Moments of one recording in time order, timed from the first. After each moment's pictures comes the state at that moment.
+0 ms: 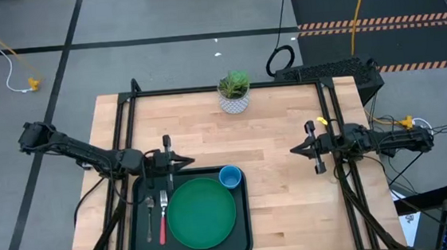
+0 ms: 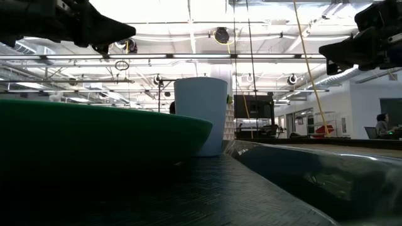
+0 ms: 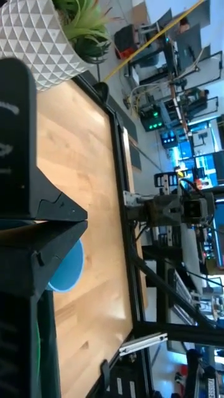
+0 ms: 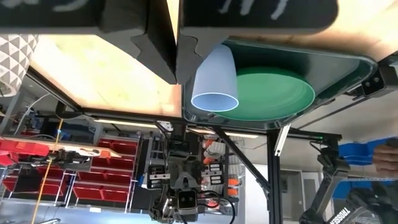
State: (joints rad) left arm -0.27 0.96 0.26 0.65 -0.32 0.13; right arm 0.02 0.02 0.02 0.00 -0.07 -0.08
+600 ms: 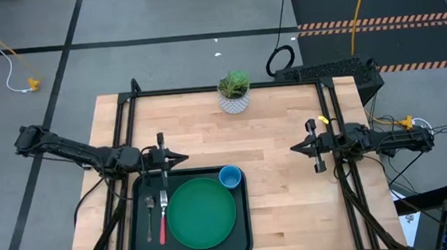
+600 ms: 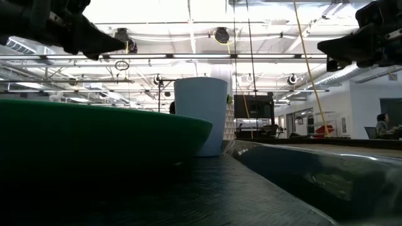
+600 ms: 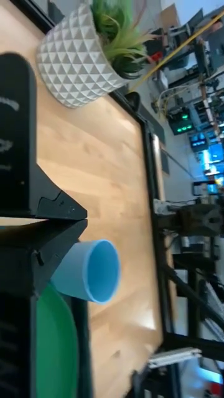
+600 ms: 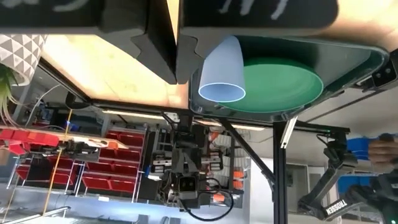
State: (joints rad) left arm -0.24 0.77 0.26 0.34 -0.32 0.09; right arm 0.02 0.03 0.02 0.07 -0.05 -0.09
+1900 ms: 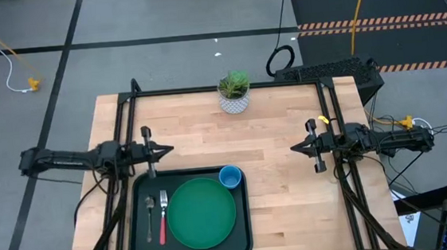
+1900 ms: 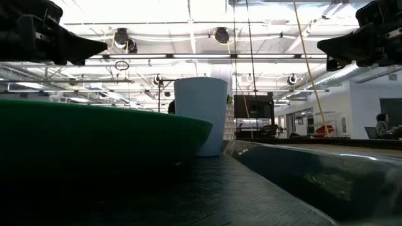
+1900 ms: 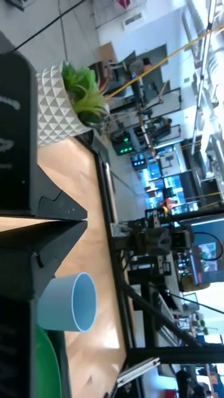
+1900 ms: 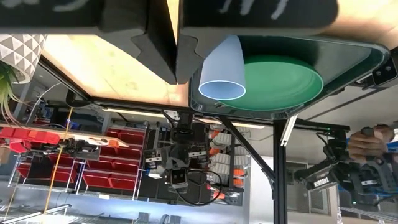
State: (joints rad) left arm -0.05 0.29 0.01 0.37 -0.15 0.25; right arm 0.02 0.03 0.02 0.07 -0.05 -0.09
